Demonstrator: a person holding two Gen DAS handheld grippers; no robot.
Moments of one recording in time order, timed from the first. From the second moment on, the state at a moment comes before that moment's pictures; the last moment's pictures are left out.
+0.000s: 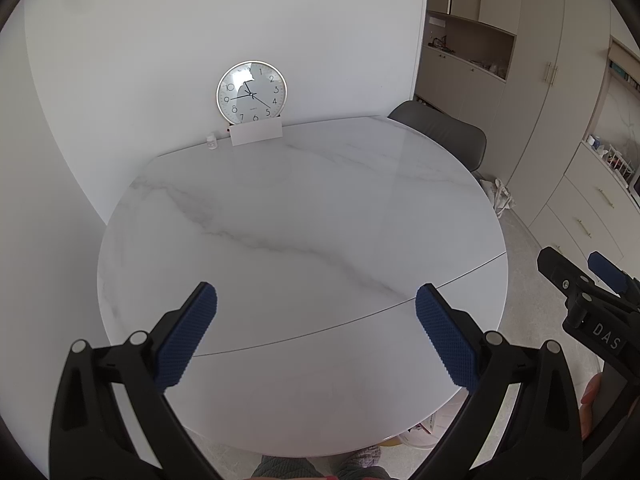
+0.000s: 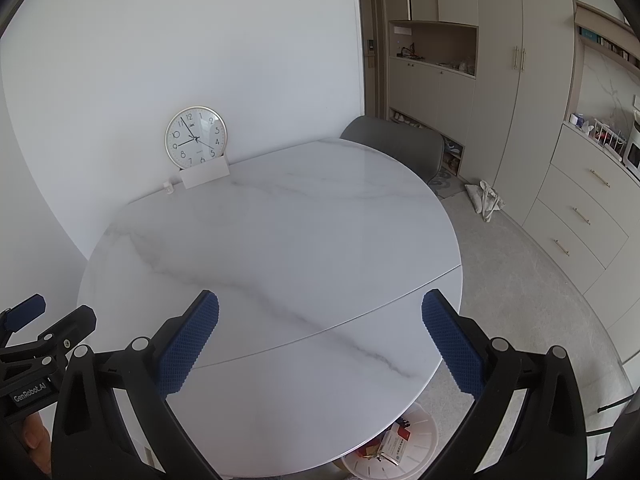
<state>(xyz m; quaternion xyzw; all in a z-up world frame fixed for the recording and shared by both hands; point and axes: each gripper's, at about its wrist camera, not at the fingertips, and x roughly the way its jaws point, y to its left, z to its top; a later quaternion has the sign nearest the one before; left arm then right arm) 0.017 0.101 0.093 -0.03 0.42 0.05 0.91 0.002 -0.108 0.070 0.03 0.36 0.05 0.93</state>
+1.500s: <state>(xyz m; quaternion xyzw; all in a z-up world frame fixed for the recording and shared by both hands) 0.013 0.088 0.092 -0.01 0.42 0.04 0.91 0.001 -0.131 0.068 0.05 0.37 0.02 0.93</state>
